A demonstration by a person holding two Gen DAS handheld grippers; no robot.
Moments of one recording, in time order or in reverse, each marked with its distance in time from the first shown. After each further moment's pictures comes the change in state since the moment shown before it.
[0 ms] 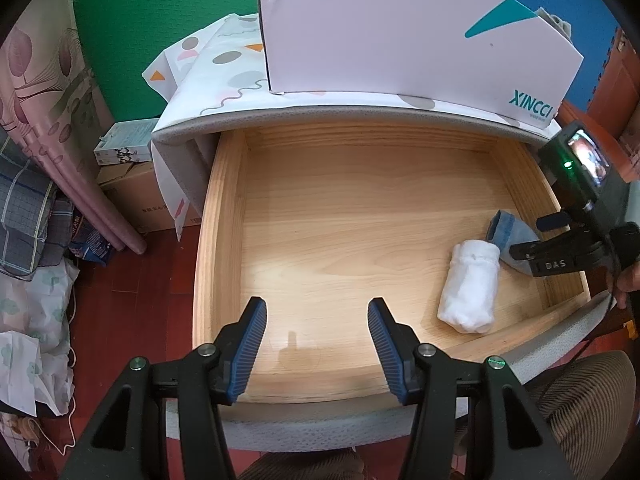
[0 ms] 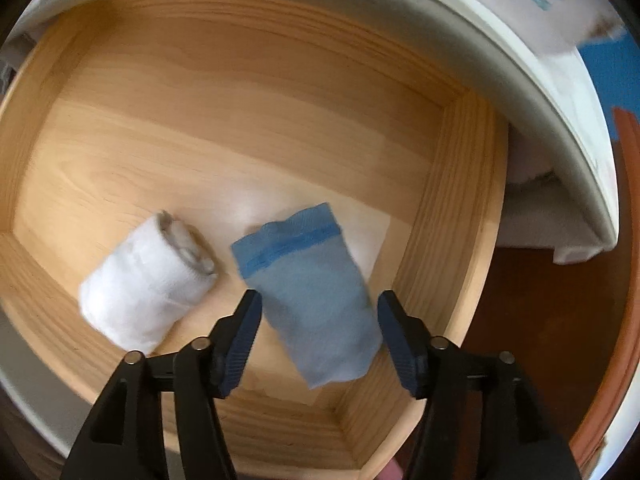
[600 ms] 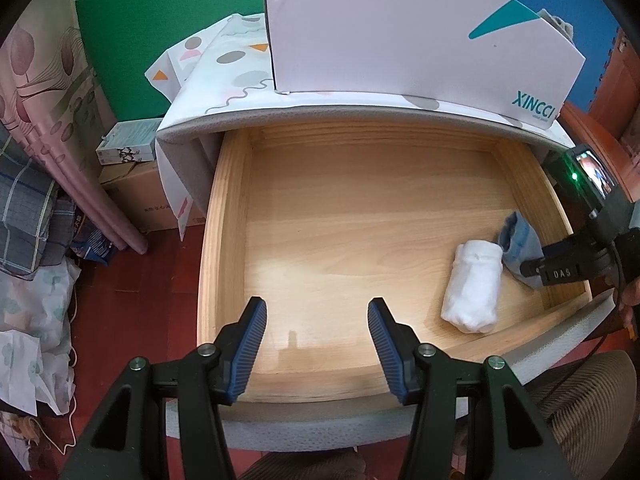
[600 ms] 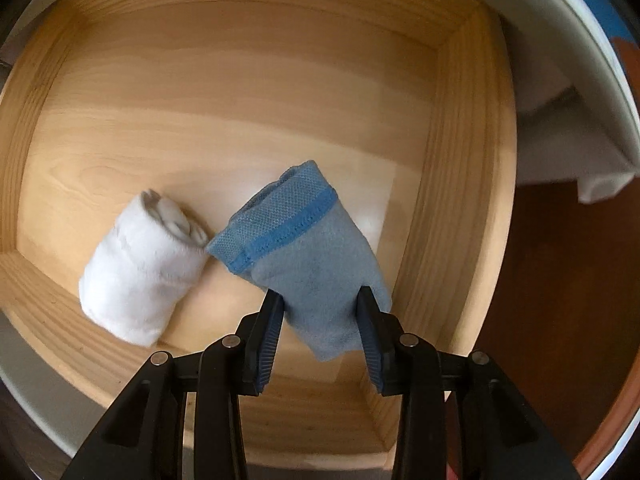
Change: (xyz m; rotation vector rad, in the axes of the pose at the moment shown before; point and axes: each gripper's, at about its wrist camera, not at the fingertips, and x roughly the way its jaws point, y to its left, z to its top) left arm 0.000 0.002 0.001 -0.004 0.000 0.003; right arm 0.019 -0.024 -0.028 0.127 0.104 0.081
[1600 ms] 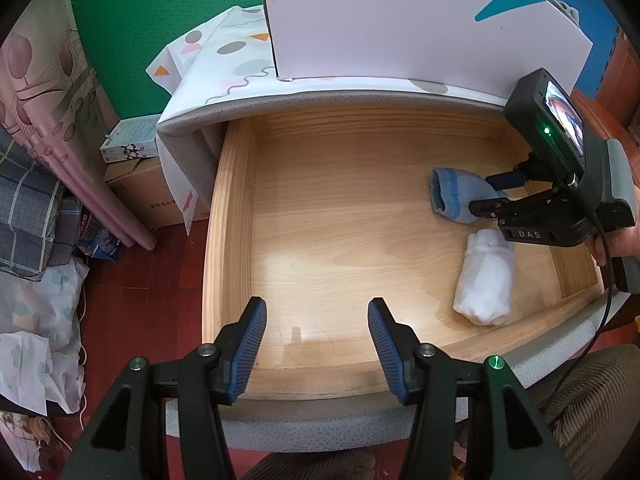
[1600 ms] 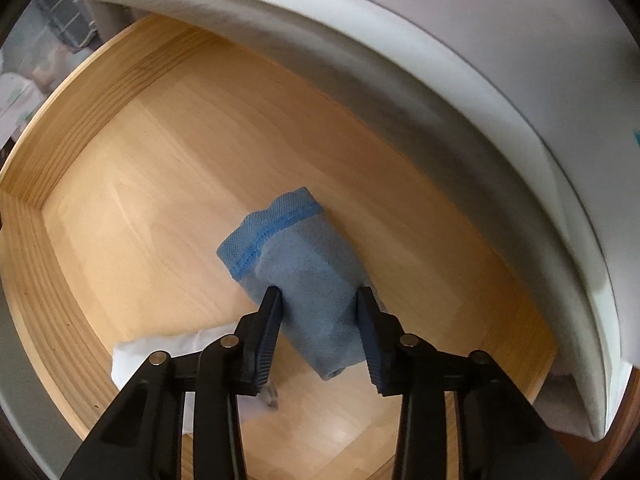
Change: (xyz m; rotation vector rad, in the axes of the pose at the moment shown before) left arm 0.009 0.000 0.000 0.017 0.035 0.038; right arm -0.019 0.031 0.047 -0.413 -0.348 0.005
